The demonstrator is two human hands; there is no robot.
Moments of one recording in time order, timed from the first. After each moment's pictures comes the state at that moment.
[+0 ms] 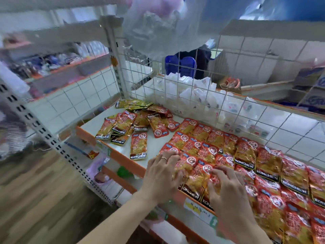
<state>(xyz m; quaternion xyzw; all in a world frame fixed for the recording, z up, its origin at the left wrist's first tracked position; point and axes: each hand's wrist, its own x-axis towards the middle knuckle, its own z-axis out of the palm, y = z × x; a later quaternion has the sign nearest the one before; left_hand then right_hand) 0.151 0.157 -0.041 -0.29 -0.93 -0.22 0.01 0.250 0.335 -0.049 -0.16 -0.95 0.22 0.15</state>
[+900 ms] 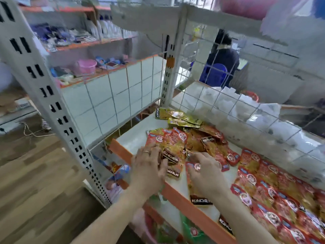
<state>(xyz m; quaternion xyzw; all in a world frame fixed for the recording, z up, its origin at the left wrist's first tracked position) -0.043 -0.026 -0.065 -0.11 -0.95 -0.28 0.04 0.001 0.149 -0.027 -0.08 -0.96 0.25 0.03</state>
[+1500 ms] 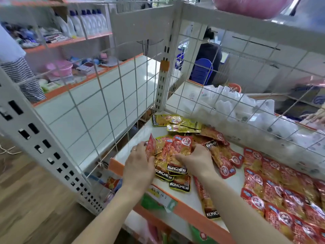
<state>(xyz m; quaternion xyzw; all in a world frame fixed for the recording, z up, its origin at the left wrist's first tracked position) -0.109 -0.058 -0.045 -0.08 -0.91 -0.41 -0.02 -0.086 0.115 -0.029 -0.32 -0.87 0.37 -0.02</state>
